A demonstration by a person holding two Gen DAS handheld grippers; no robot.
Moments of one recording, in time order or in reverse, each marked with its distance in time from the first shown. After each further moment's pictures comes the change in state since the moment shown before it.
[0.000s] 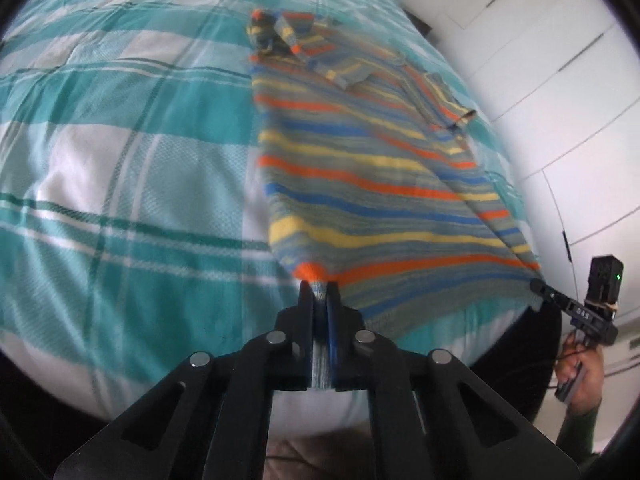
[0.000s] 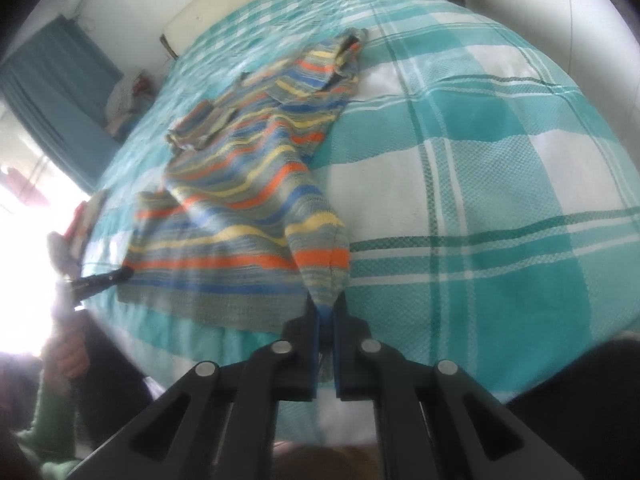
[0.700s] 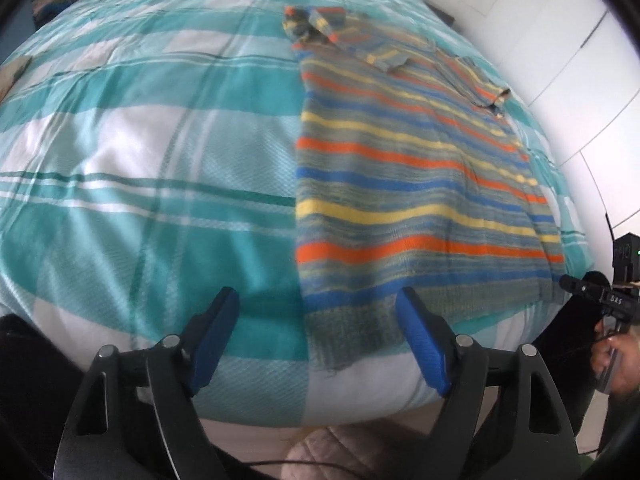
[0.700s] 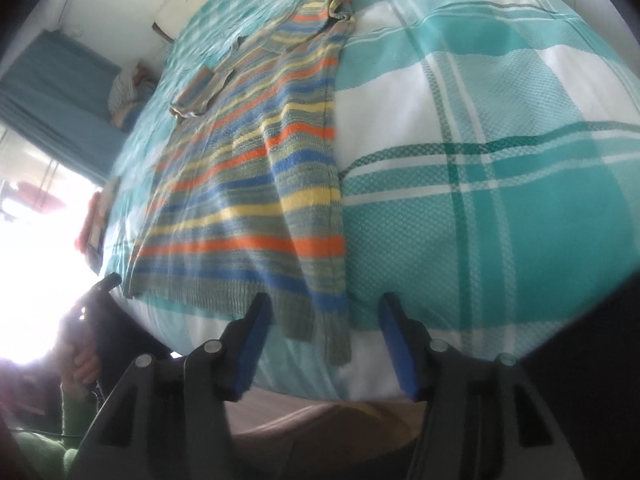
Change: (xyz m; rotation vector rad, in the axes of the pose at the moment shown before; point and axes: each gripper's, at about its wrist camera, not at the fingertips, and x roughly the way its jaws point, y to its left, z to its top) left arm 0.028 0.019 -0.017 0.039 -0.007 0.177; right arm 0.048 -0.013 -0.019 0.051 0.124 0.041
